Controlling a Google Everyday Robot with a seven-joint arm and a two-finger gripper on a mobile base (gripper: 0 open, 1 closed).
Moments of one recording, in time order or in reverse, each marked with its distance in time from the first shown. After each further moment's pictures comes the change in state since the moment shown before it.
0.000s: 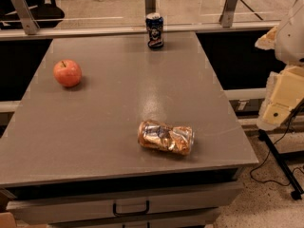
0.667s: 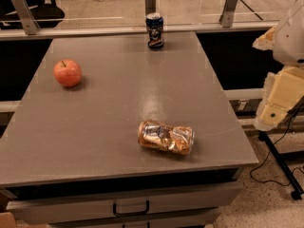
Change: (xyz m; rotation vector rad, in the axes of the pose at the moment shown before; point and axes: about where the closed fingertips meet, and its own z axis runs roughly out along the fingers) arm -0.005 0.001 0.001 0.000 -0.020 -0.003
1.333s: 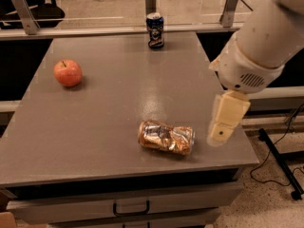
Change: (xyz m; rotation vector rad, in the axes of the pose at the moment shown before) arm -0.055 0.026 0.063 -0.078 -0.030 -0.053
